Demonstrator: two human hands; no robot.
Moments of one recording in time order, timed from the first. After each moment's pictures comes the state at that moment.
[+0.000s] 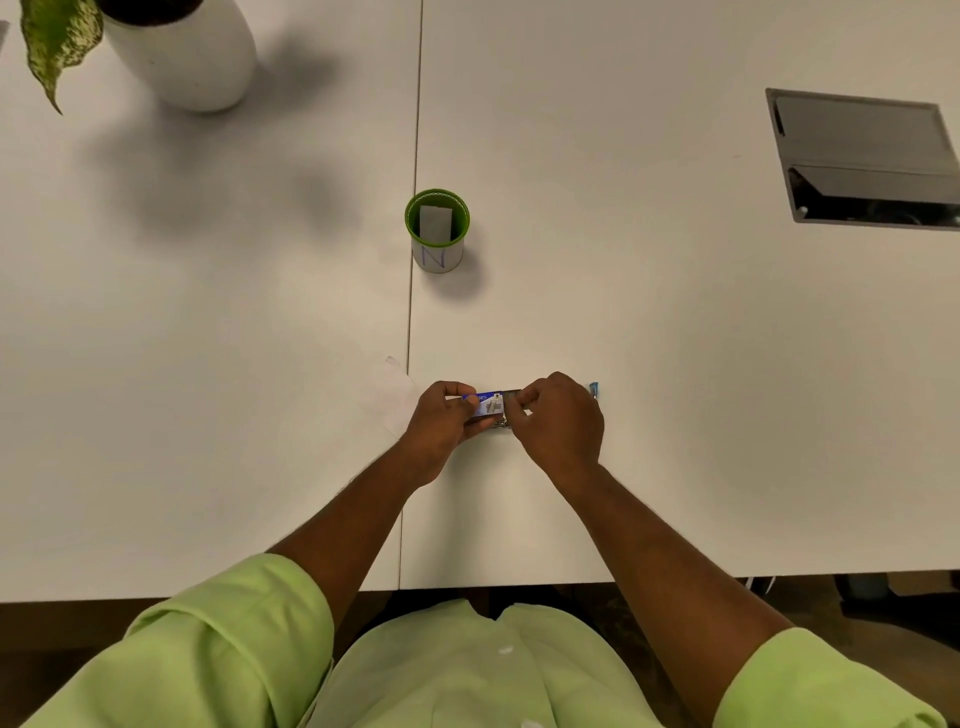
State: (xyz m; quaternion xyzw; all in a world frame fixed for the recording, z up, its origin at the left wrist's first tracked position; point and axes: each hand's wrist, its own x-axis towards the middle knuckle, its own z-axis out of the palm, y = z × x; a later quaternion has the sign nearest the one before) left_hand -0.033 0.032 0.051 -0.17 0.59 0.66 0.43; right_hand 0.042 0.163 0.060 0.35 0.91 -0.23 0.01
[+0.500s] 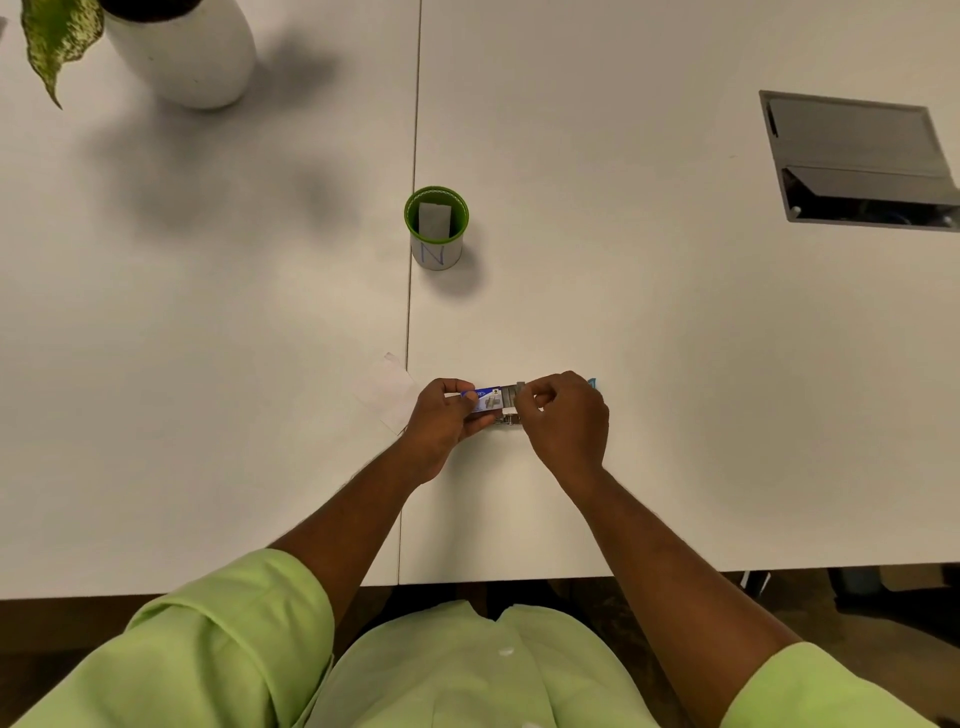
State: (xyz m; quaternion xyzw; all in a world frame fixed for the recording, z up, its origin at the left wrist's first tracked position) left_hand -0.028 0.031 0.054 -0.18 0.59 0.66 0.43; right_hand 0.052 0.162 0.068 0.39 0.87 -0.30 -0.06
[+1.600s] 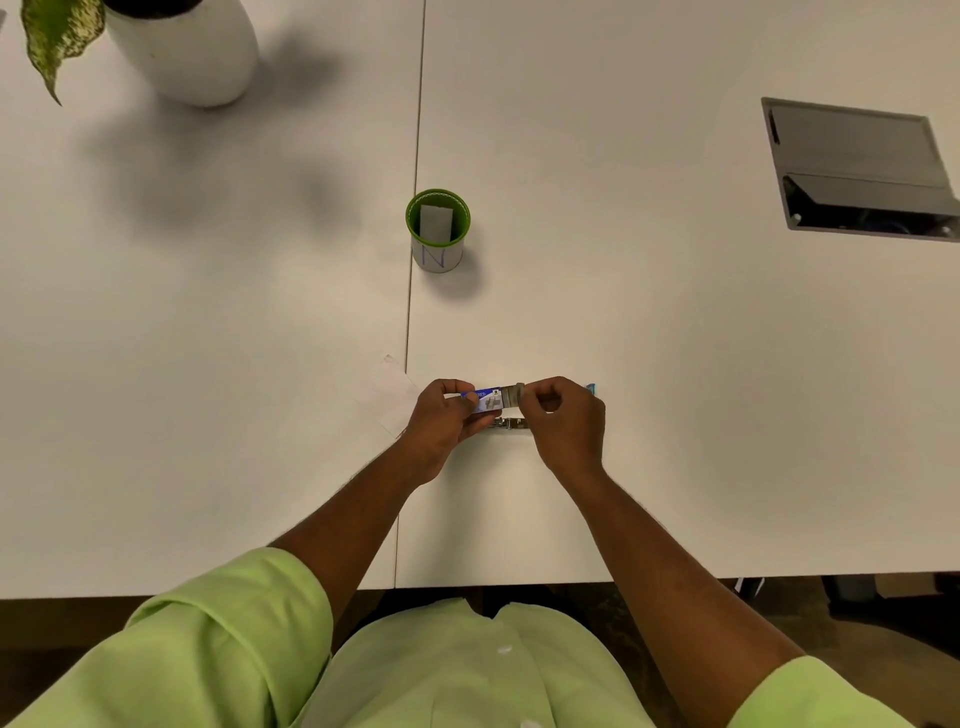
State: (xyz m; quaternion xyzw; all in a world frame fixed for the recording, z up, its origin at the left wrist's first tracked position) left_hand -0.033 0.033 0.054 -0.19 0.58 0.66 0.44; right_hand 0.050 0.166 0.067 0.40 0.80 -0.44 -0.07
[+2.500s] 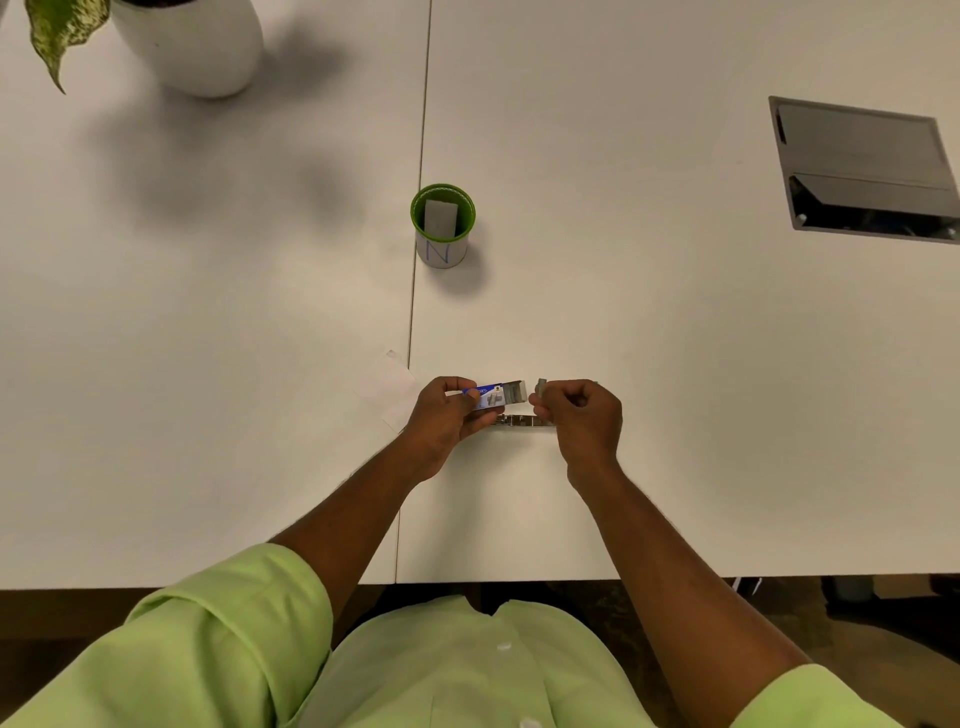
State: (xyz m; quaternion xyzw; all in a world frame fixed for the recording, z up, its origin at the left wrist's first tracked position) left_hand -0.034 0.031 0.052 -0.20 0.55 0.68 0.44; right_hand 0.057 0.177 0.060 0.49 0.59 -0.63 -0.13
